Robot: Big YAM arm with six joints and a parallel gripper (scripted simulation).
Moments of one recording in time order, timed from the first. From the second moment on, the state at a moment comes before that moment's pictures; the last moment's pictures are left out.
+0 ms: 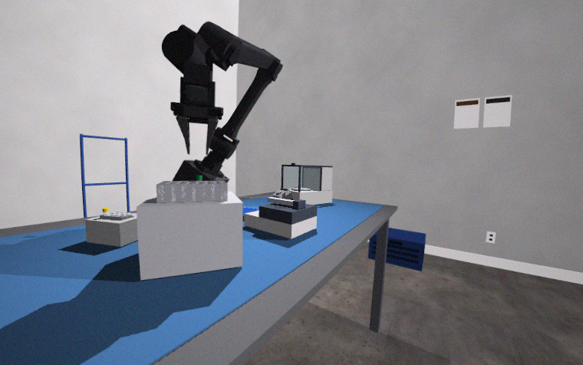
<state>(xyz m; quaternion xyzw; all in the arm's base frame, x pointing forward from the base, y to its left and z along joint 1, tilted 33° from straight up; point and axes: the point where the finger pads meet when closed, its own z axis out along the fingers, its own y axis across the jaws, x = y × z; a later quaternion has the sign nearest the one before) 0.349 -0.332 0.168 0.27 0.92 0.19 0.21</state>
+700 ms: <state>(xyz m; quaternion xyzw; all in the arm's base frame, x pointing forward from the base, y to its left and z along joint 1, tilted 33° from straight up) 0.348 -0.330 0.167 0.27 0.92 0.20 0.20</state>
